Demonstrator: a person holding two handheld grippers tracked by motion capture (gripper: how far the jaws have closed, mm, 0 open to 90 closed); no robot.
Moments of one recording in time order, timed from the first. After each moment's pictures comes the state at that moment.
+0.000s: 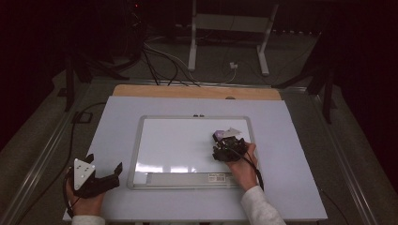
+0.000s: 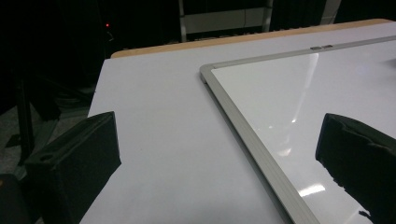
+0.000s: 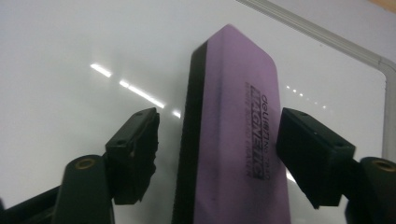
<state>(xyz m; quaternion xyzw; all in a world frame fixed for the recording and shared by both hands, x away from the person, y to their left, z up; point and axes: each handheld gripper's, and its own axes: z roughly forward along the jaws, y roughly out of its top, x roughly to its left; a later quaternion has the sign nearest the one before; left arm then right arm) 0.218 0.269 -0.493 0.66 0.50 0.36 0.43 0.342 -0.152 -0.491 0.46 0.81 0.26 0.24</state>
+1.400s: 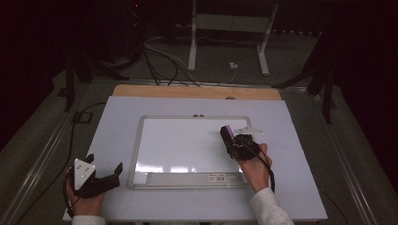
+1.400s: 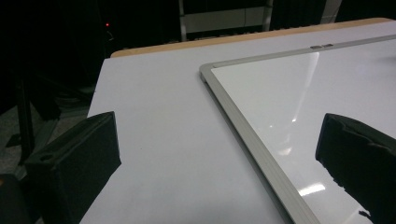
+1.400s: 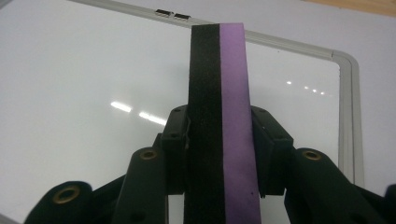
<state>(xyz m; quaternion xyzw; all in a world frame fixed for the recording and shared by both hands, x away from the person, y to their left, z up) 0.218 0.269 -0.493 0.66 0.50 0.36 0.43 0.326 -0.184 -0.461 0.53 0.75 0.33 0.22</state>
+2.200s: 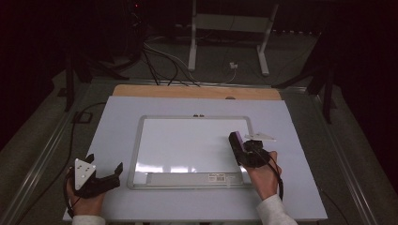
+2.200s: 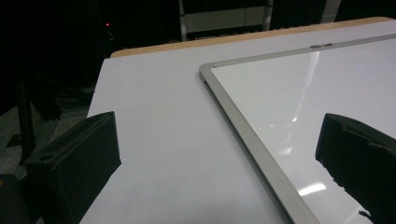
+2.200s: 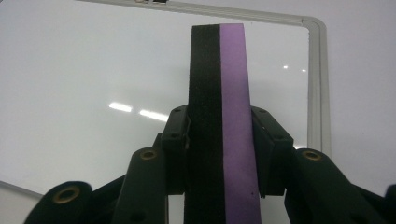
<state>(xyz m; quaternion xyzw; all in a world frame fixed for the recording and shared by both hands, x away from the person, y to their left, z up) 0.218 0.268 -0.493 0.66 0.50 0.36 0.43 0.301 -0.205 -0.457 0.57 0.73 0.32 0.21</state>
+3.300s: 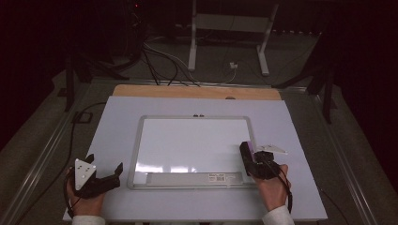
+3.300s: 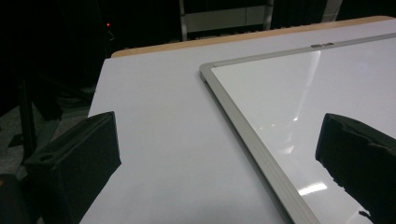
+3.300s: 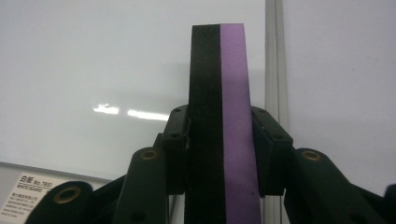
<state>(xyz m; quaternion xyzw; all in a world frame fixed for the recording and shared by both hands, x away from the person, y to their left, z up) 0.217 0.267 -0.493 0.66 0.50 0.36 0.43 0.272 -0.229 -0.470 0.61 0.70 0.30 0.22</state>
